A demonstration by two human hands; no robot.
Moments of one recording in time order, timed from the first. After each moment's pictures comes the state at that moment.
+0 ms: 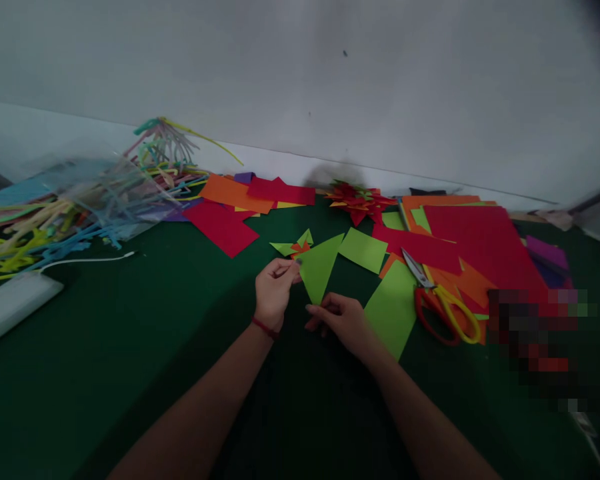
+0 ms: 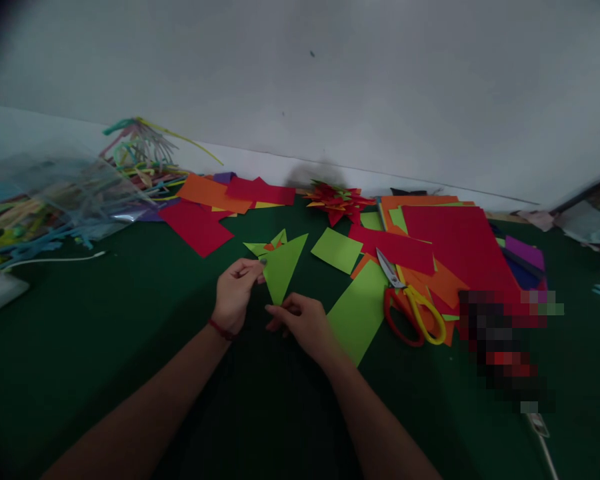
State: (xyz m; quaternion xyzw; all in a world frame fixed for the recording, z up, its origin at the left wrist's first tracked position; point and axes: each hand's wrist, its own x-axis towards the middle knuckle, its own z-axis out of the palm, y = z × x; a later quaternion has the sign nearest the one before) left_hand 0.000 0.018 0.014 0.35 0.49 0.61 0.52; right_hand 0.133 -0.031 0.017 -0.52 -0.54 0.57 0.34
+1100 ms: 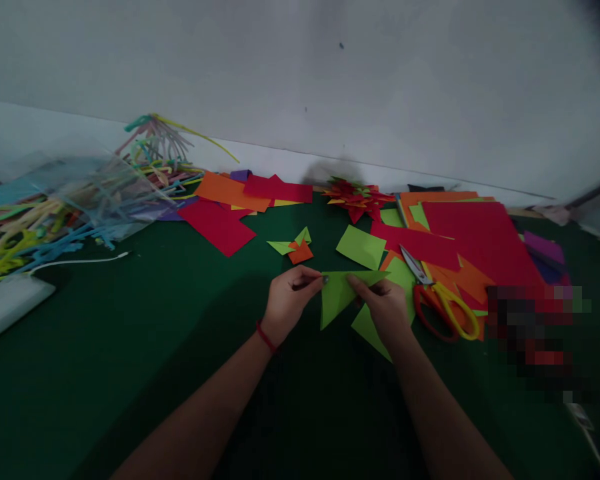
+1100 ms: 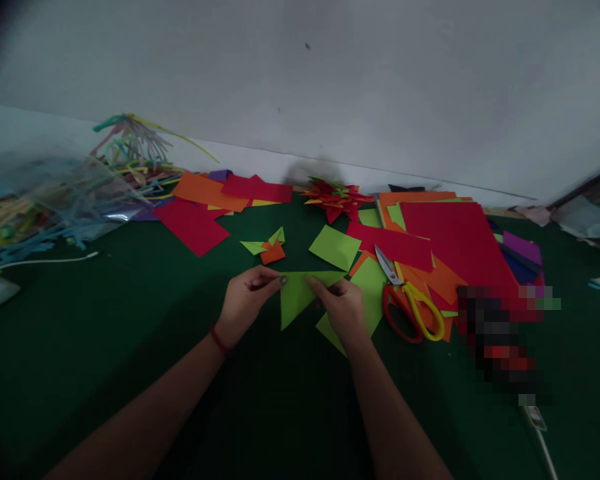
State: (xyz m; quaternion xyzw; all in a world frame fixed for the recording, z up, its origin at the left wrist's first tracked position) left_hand 0.010 0.000 0.027 0.49 0.47 0.50 0.54; right_hand 0.174 -0.021 0.030 -0.61 -0.44 0.46 0.47
